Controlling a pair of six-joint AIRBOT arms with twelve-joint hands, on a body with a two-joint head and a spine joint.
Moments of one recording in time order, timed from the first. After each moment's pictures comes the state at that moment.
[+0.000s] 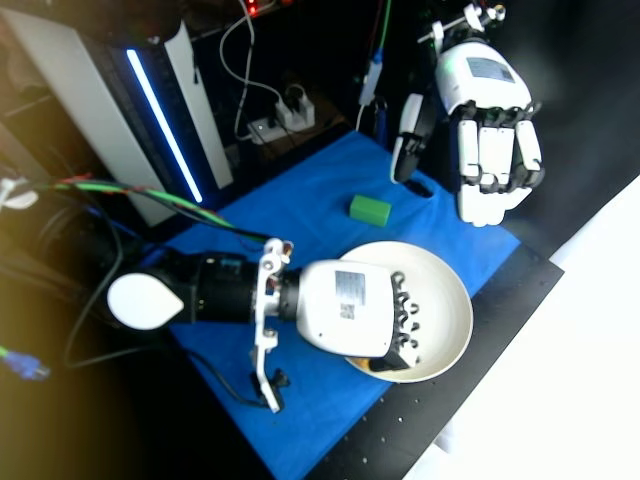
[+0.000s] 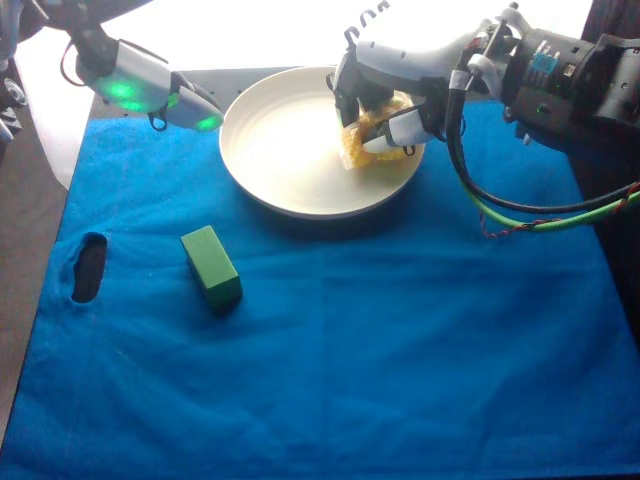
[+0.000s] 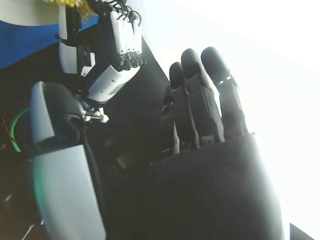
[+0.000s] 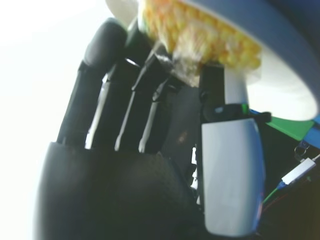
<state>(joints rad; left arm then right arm) 0.37 -1.01 1.31 0.45 -0.39 0.68 -0.49 -1.56 1.85 -0.58 0.47 -0.42</state>
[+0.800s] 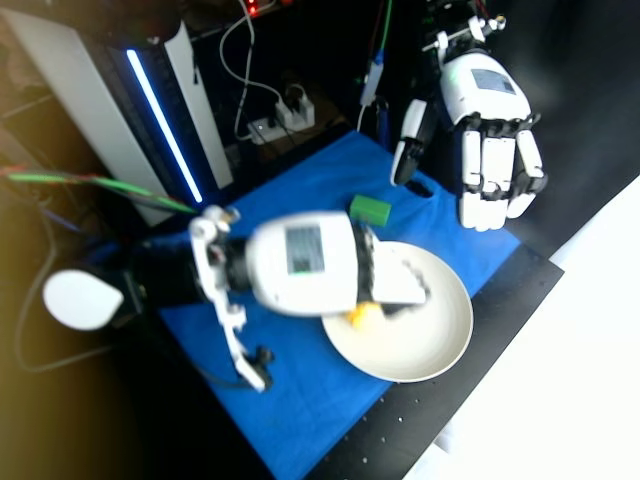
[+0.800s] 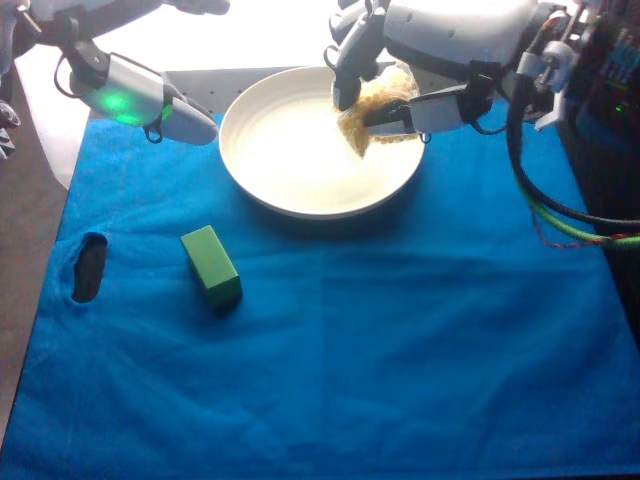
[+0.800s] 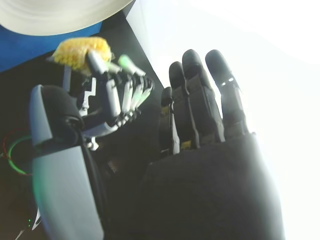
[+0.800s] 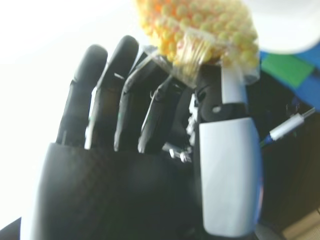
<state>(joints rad) 0.41 -1.01 1.33 0.38 -0.39 0.69 -0.50 -1.35 1.59 -0.58 0.76 -0.42</state>
